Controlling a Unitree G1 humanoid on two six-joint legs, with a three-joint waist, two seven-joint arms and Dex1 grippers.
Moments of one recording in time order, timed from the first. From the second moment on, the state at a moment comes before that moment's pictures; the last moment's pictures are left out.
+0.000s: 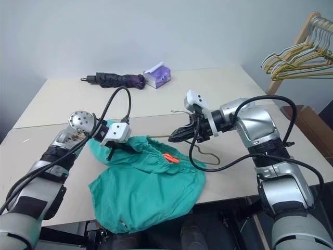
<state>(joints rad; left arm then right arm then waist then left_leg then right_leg) -0.87 0.58 -0.34 0.74 -0.04 -0.30 -1.56 -0.90 -0.65 0.30 0.14 0.41 0.74 1.42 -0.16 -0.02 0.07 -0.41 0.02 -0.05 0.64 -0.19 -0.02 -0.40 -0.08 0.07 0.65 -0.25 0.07</state>
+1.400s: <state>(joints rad) -0.86 0.69 -0.14 0.69 -0.12 -0.10 -1.56 -0.25 -0.65 -0.09 -0.21 0.57 0.80 0.98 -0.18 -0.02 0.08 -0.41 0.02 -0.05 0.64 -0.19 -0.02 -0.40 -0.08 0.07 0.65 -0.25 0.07</state>
